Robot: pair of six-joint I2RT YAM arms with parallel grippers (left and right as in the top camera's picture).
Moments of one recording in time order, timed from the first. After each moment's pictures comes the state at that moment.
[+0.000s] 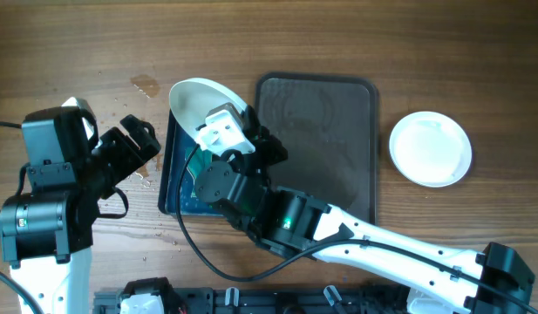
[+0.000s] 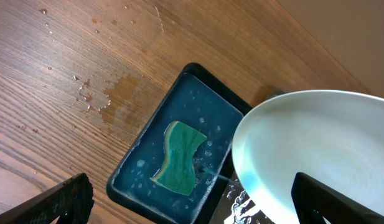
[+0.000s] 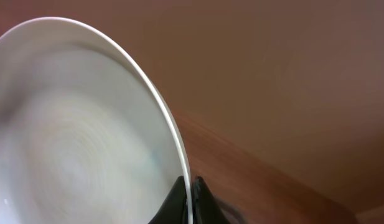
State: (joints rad) left arm 0.09 1.02 1.28 -1.15 0.07 -0.55; right arm 1.17 1.56 1.25 -0.15 1.08 -0.13
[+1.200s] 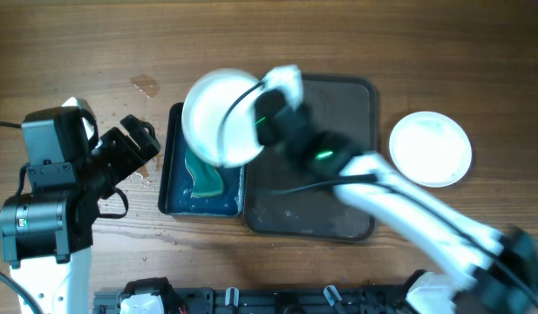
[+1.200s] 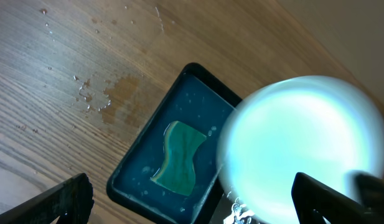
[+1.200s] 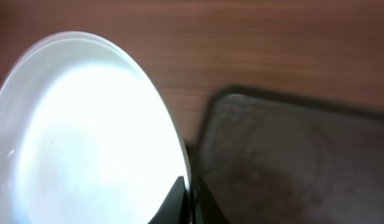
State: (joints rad) left arm 0.09 1.02 1.28 -1.15 0.07 -0.55; right arm 0.74 1.52 1.25 -0.42 0.25 0.49
